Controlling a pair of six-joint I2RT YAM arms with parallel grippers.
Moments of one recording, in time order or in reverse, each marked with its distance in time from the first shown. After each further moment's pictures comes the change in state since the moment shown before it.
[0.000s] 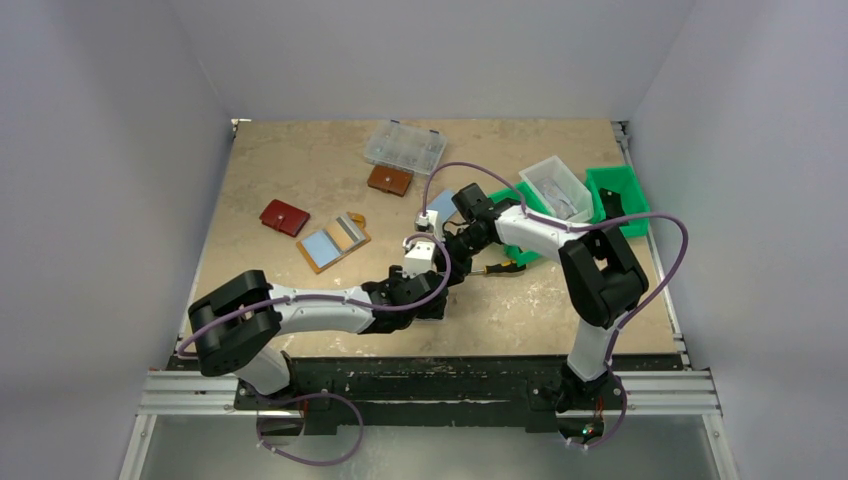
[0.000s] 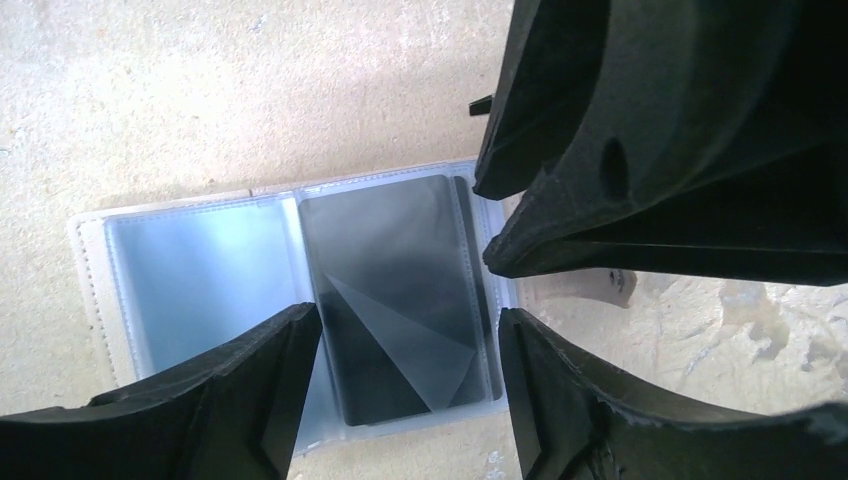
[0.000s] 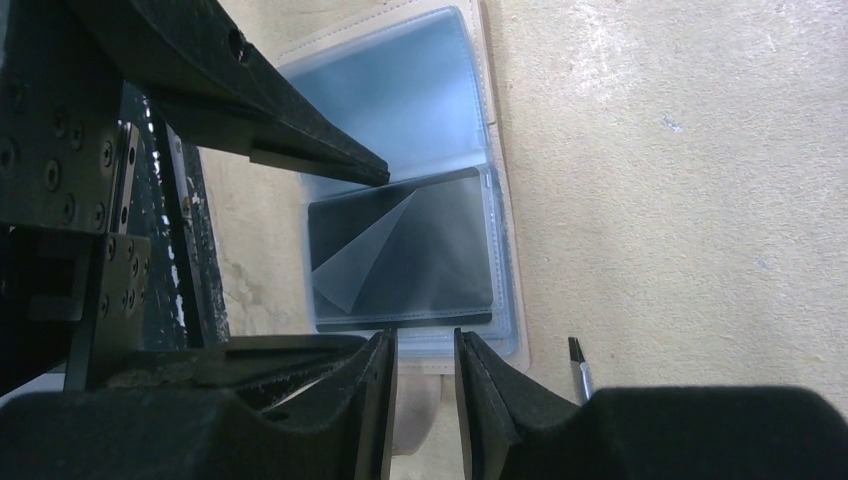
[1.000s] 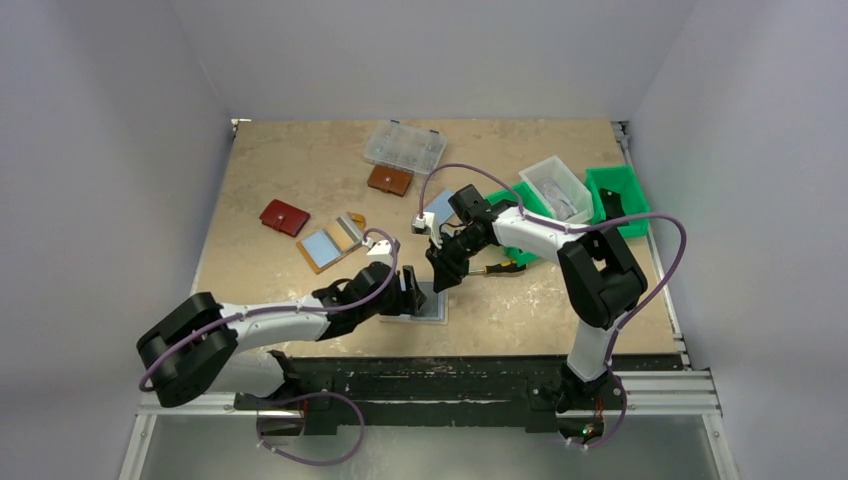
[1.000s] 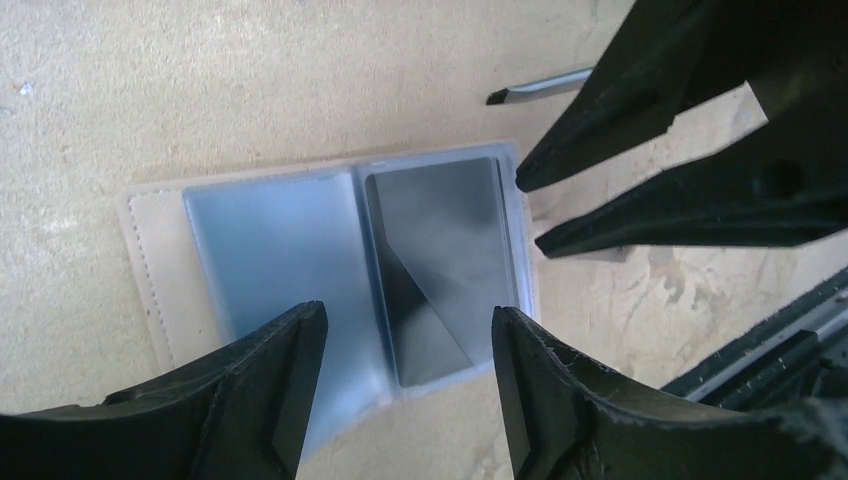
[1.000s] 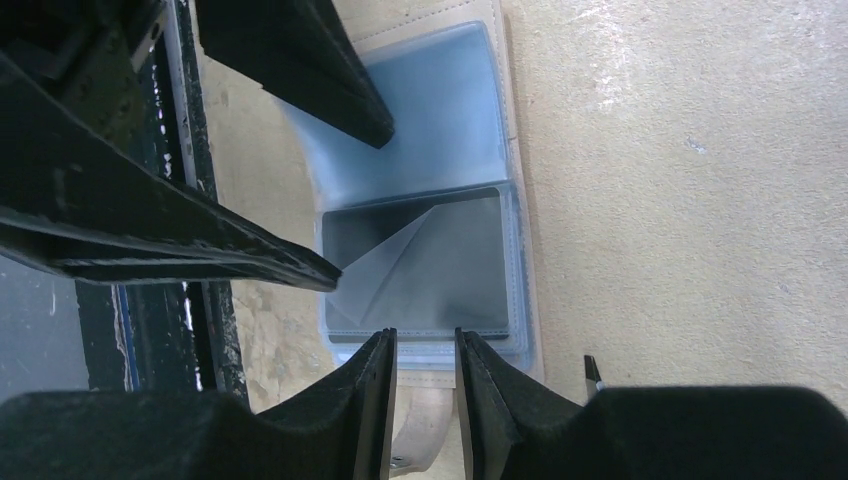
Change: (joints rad) left arm 0.206 -0.288 -0.321 0.272 0.318 0.001; right arm 0.014 0.000 0.000 0.008 -0.005 0.002
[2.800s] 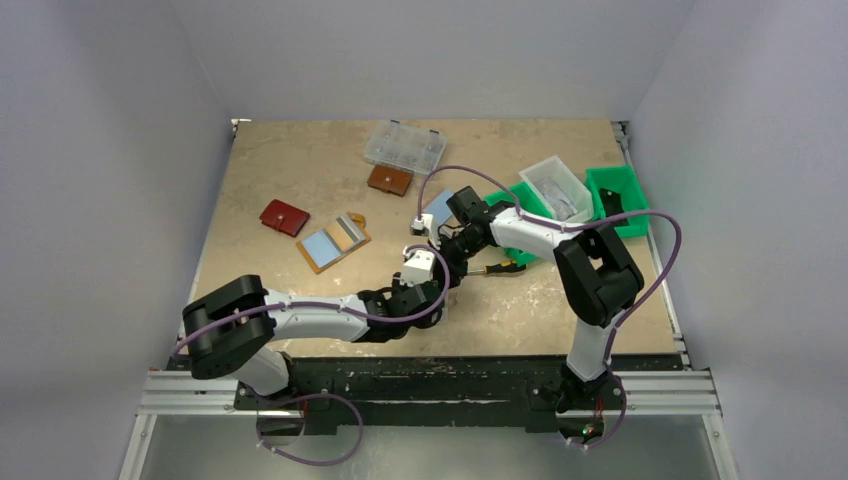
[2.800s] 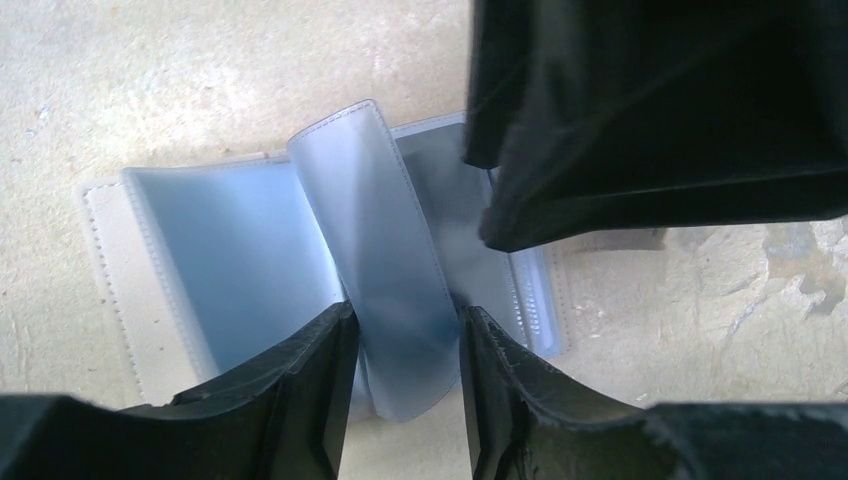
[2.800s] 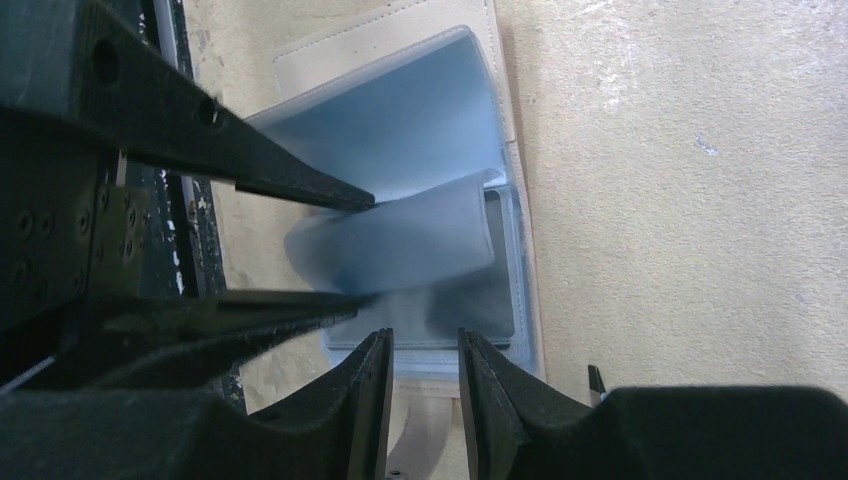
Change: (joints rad) left arm -0.257 0.272 0.283 -0.281 -0.383 0.043; right arm 0.007 0.020 0.000 0.012 0.000 0.007
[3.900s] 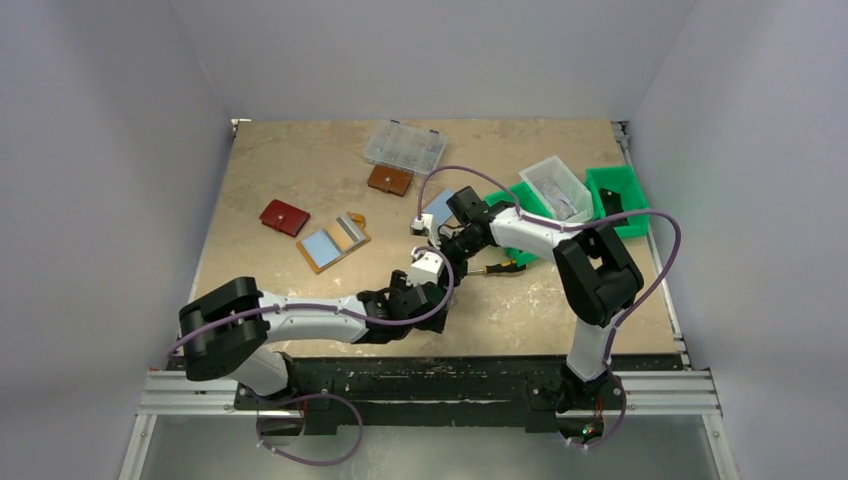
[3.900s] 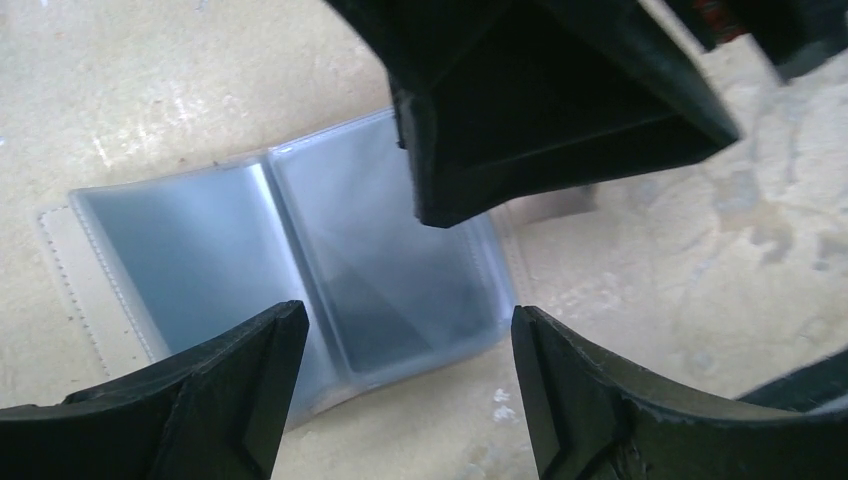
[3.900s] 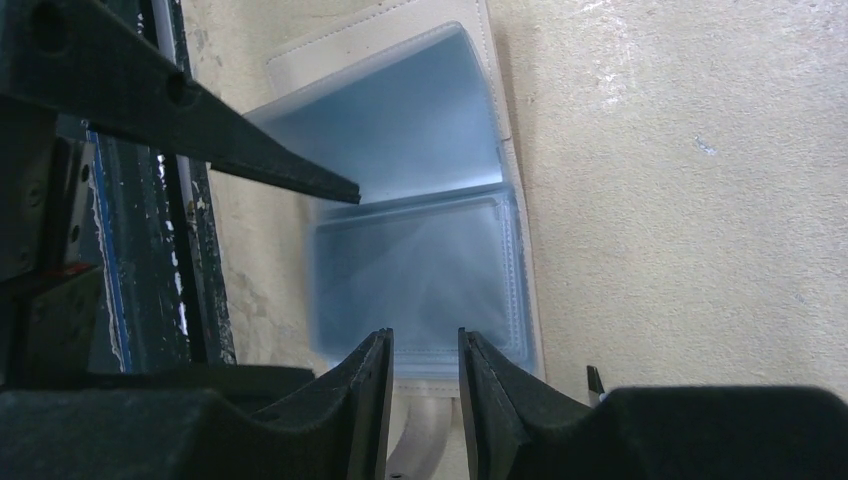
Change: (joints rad) left arm -0.013 -0.055 -0.010 0.031 0.077 0.070; right arm 0.001 0.002 0.000 0.001 0.000 0.000
